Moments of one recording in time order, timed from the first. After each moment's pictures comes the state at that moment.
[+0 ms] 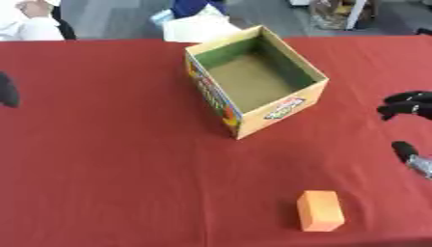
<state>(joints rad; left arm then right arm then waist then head) -0.31 0.32 -0.02 -1.99 0.92 -0.26 -0.69 0.19 -1.01 -0.09 -1.99 0.36 -0.42 0.13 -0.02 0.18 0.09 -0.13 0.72</state>
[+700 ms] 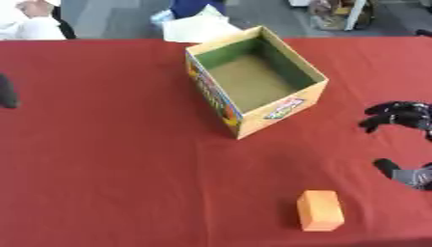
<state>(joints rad) -0.31 0.32 -0.02 -1.99 0.93 -0.25 -0.69 0.16 -1.03 -0.03 -1.99 0.33 -0.36 0.26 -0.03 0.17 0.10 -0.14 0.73</state>
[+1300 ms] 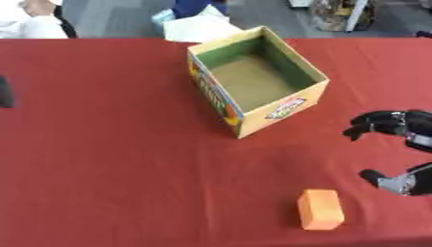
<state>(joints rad) -0.31 0.32 -0.02 -1.99 0.93 -0.24 -0.69 0.12 -1.03 0.04 -1.99 0.36 -0.29 0.32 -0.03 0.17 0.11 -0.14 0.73</state>
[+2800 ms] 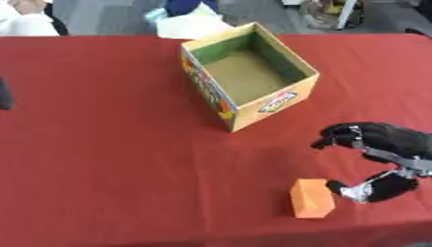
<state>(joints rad) -0.29 0.32 -0.04 -1.99 0.93 -0.21 -0.71 0.10 -0.85 0.13 -1.96 0.62 -0.33 0.37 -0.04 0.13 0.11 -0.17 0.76</state>
